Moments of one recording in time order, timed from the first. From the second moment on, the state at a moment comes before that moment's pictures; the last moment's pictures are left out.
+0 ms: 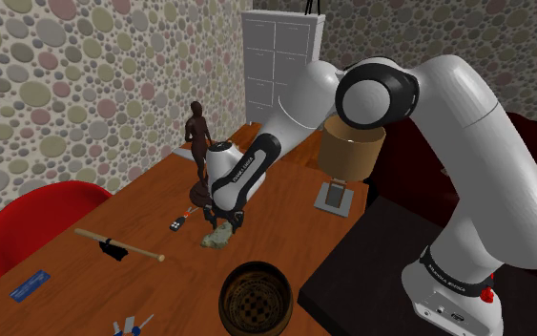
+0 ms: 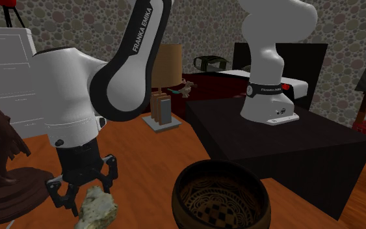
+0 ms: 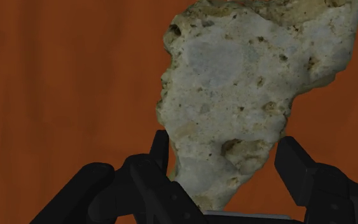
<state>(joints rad) 0.22 0.84 0.15 -1.79 -0.02 2.62 1.35</state>
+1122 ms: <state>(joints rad) 0.21 0.75 0.16 -1.83 -0.02 2.57 1.35</state>
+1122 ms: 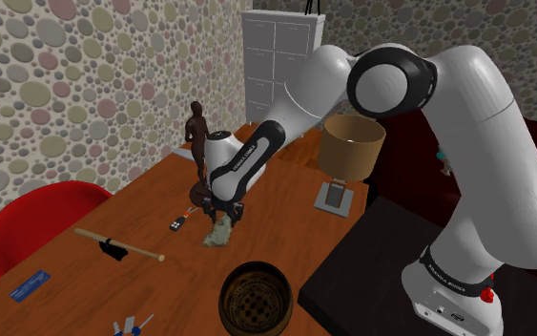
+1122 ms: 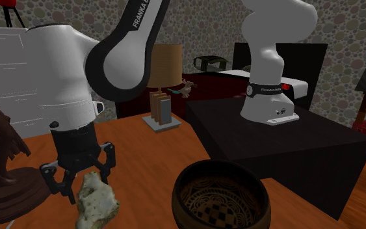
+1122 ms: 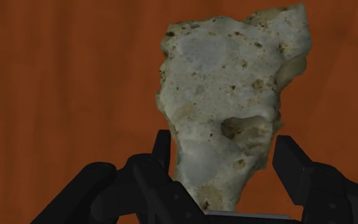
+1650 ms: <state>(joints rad) 0.20 0.67 0.17 -1.85 -0.01 2.51 1.35</state>
